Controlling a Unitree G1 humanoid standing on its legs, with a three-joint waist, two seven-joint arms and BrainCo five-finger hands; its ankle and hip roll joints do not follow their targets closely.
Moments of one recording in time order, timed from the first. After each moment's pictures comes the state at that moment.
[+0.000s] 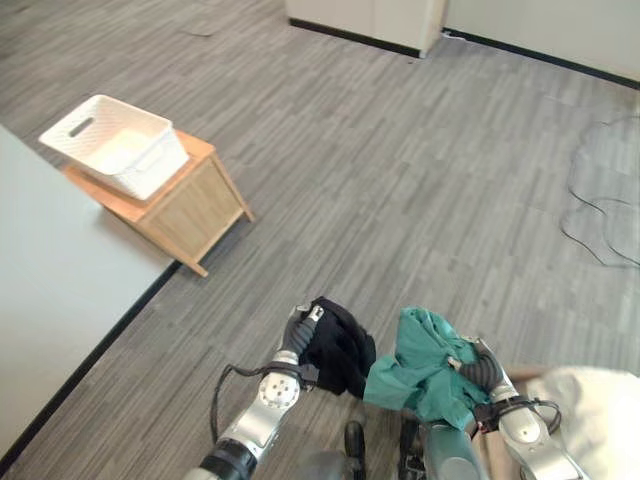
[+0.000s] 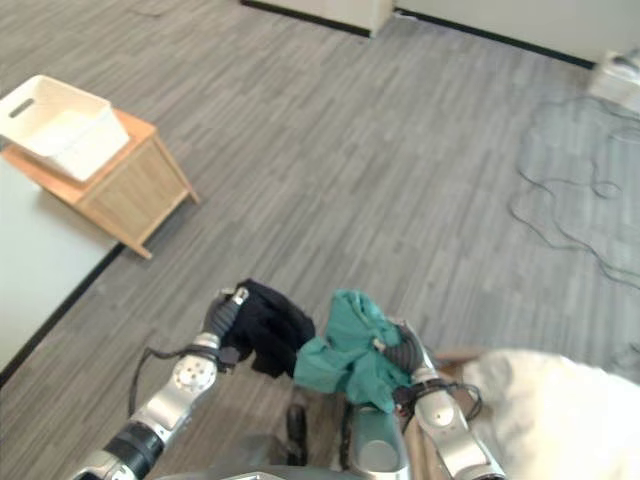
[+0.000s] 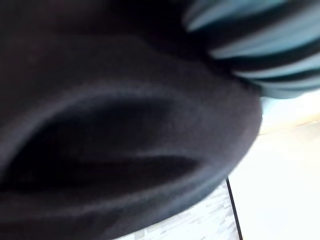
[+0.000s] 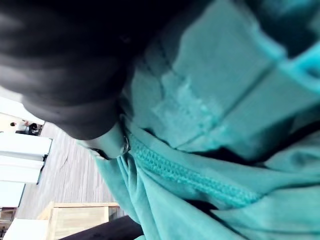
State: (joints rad) left arm -0.13 0.28 -0.44 0.47 -0.05 -0.20 0.24; right arm 0.14 -0.43 0.24 0.25 -0.04 -0.16 -0.17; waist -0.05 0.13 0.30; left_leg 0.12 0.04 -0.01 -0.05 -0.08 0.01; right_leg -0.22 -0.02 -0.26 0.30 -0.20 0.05
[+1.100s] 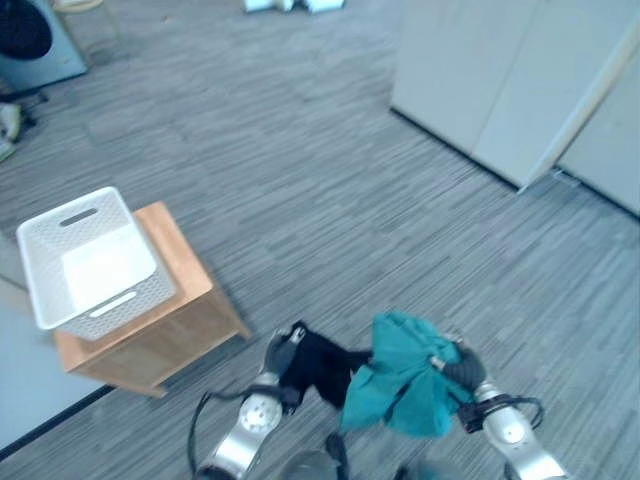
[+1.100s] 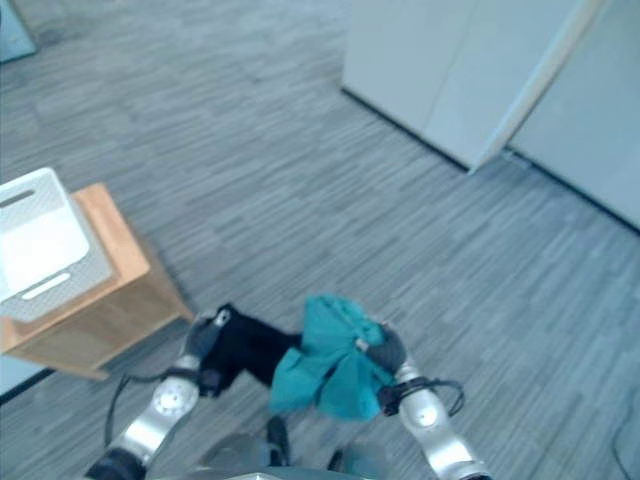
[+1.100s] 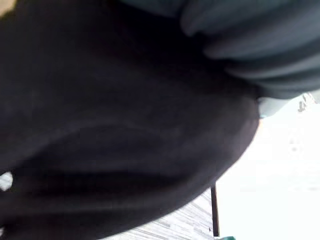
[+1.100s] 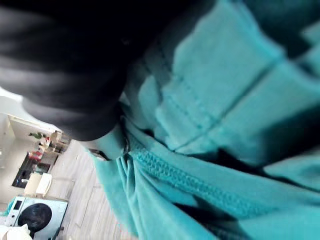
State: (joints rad) left arm -0.02 0.32 -0.39 0.40 -0.04 -0.17 0.20; right arm 0.15 -0.41 0.29 0.17 -0.08 -0.16 -0.17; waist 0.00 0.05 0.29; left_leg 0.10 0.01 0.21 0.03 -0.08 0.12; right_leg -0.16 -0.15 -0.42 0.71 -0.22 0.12
